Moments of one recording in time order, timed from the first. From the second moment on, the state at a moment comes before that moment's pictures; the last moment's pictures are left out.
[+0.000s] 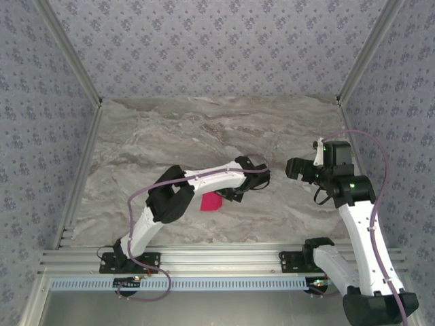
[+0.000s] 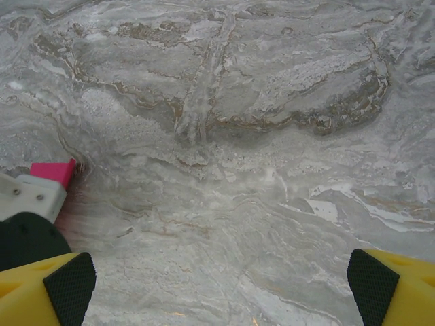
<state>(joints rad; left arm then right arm) -1.09 2.26 1.83 -1.29 -0.38 -0.79 0.09 0.86 1.00 -0.98 -0.06 0.23</state>
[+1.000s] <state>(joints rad) -0.67 1.40 0.89 -0.40 0.19 -0.83 0.33 1.23 0.81 -0.55 -0.46 0.45</state>
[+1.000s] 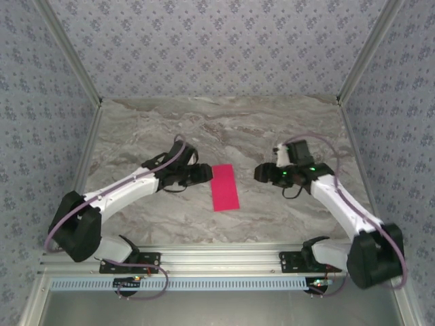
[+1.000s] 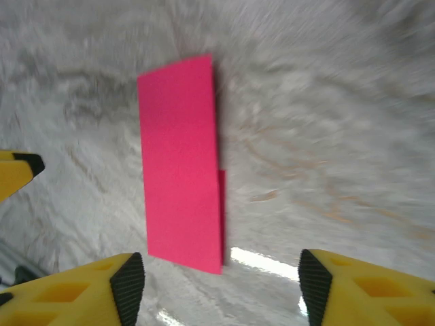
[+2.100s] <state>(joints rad) -0.65 1.66 0.73 0.02 0.45 -0.96 0.51 1.52 0.94 -0.38 -0.43 0.47</state>
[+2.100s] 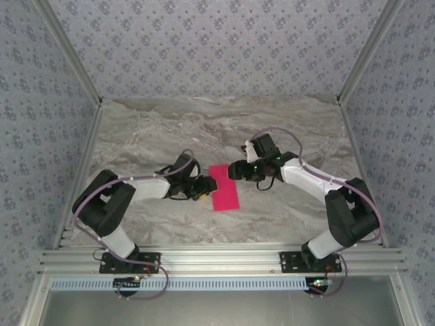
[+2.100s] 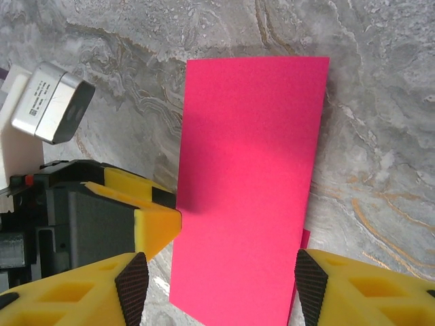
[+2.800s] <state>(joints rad) -0.66 1.64 0.76 0.01 0.46 -0.99 0.60 1.16 0.65 -0.29 -0.30 0.34</state>
